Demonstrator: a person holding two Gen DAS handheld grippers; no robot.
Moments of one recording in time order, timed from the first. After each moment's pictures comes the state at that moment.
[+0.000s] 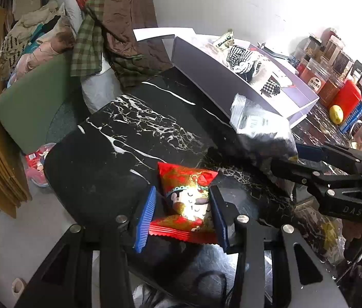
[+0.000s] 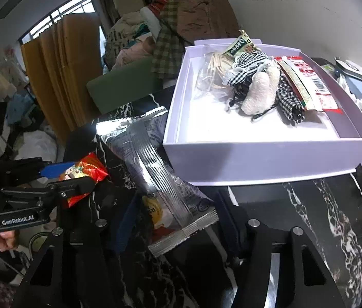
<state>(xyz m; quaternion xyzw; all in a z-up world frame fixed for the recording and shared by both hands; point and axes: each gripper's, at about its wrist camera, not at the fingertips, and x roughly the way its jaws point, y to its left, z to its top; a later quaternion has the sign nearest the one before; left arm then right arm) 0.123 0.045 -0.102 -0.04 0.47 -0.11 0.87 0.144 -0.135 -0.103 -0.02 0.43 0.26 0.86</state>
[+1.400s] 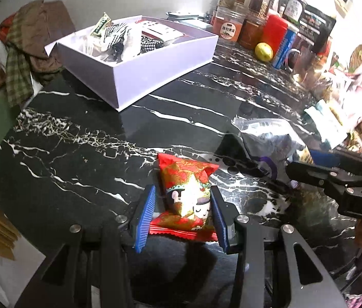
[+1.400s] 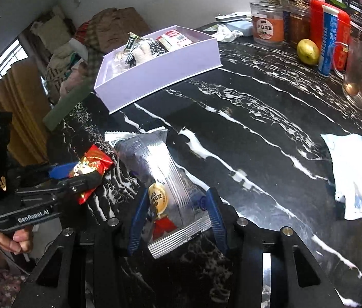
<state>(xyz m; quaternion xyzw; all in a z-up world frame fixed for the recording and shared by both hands) 0.062 -0.071 -0.103 0.07 0.48 -0.25 0.84 0.004 -0.252 -0.099 0.11 0.45 0.08 0.88</state>
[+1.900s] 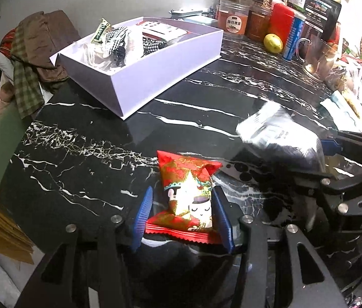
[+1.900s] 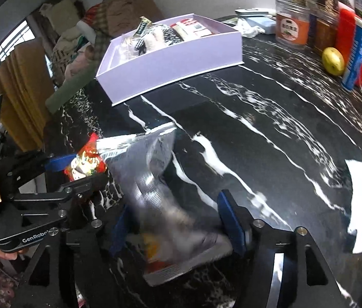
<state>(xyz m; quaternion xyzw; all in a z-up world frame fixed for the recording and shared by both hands) 0.070 -0.082 -0.105 0.11 0.47 -0.22 0.85 0.037 -0.236 -0.109 0.07 0.48 0.11 0.87</state>
